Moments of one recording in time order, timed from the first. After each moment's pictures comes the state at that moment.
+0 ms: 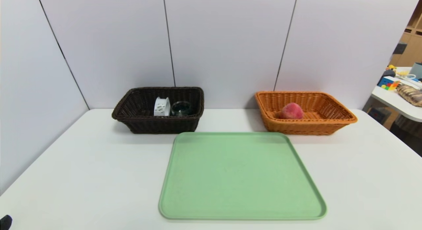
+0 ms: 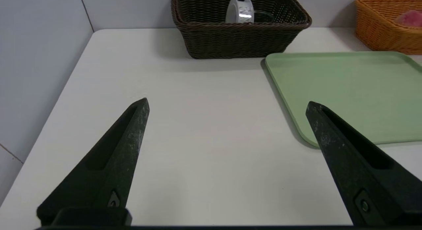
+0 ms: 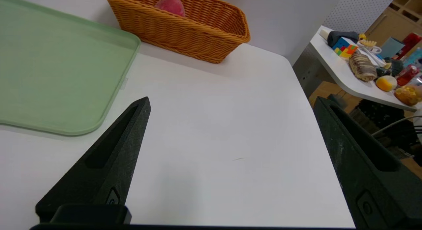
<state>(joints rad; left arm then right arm) 0.06 0.33 -0.45 0.16 -0.20 -0.05 0.00 0.29 -0.24 -0.02 -0.06 -0.34</state>
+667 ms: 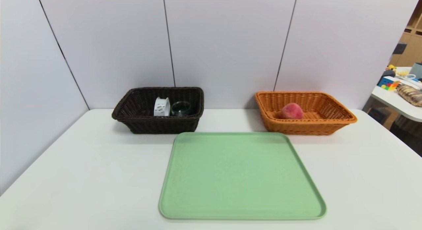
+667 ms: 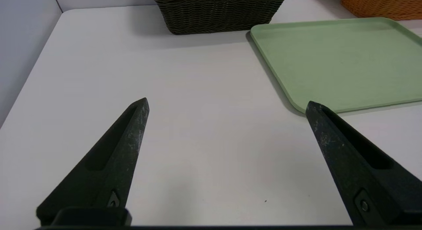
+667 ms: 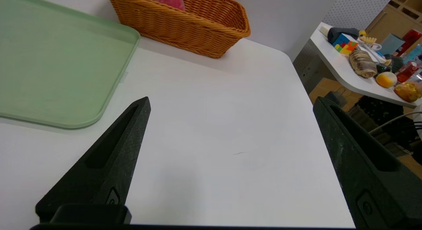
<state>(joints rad) 0.03 0.26 -0.34 0.17 -0.25 -0.02 0.00 0.26 -0.23 0.00 -0.05 -0.34</state>
